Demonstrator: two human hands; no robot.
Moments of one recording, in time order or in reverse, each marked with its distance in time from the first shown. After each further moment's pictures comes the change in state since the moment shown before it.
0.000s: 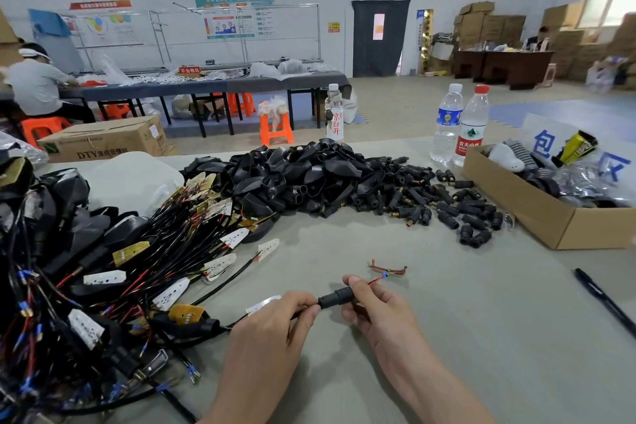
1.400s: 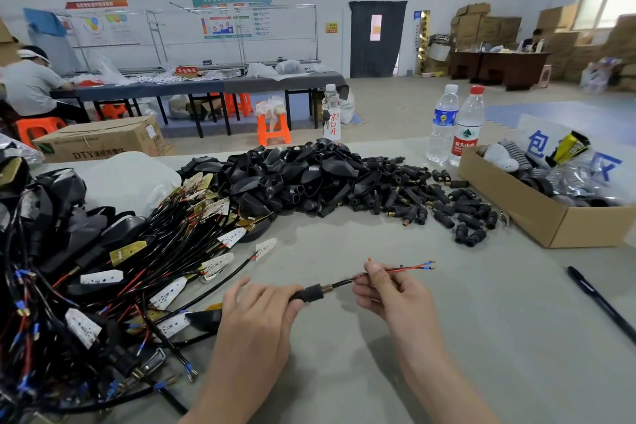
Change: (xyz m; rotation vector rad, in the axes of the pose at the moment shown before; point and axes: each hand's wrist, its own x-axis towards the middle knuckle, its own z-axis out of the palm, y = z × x) left_hand 0.007 -0.020 -0.002 0.287 0.139 0.281; right_hand -0.002 -0.019 -0.008 -0.073 0.141 -0.199
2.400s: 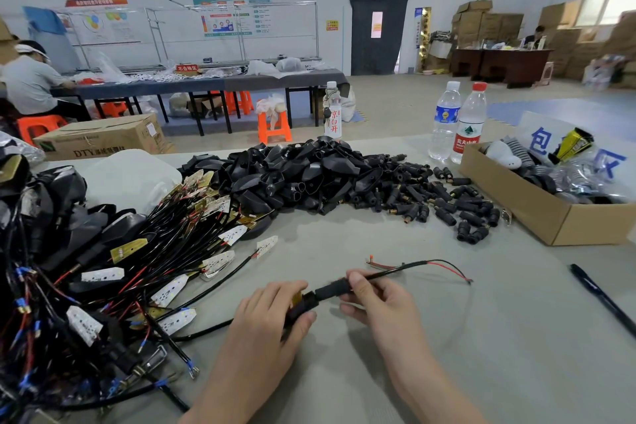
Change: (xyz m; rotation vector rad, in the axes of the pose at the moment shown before) left_hand -0.003 0.003 -0.004 -0.283 -0.376 -0.187; right_hand -0.006 0.019 0.008 -0.037 -0.097 0.031
